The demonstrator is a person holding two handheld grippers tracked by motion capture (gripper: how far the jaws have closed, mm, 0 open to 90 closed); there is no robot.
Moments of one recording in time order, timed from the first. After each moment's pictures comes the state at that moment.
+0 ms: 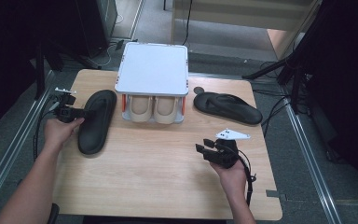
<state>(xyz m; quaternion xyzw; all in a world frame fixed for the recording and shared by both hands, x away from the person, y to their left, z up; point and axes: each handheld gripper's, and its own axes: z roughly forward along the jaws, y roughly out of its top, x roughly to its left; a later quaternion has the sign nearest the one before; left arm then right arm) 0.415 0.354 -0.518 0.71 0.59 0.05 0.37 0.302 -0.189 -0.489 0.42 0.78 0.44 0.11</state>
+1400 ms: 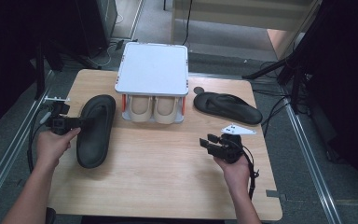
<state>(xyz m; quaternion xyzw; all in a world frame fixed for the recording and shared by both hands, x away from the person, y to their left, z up) 0.343 0.329 -0.477 0.70 0.60 0.05 0.40 0.316 -0.202 -0.484 0.44 0.77 0.46 0.11</state>
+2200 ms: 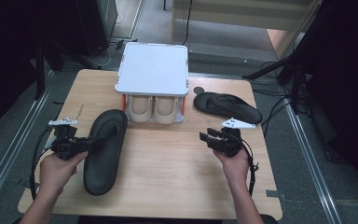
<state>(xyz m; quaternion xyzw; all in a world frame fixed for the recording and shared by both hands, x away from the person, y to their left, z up) 0.274 0.280 -0.475 0.71 0.56 0.03 0.42 0.334 -0.199 -0.480 0.43 0.77 0.46 0.12</state>
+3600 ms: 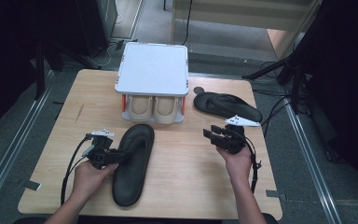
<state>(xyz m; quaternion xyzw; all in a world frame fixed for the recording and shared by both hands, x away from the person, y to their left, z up) 0.282 0.208 -0.515 0.76 0.52 -0.01 0.39 0.341 -0.210 -0.478 0.44 0.76 0.47 0.13</state>
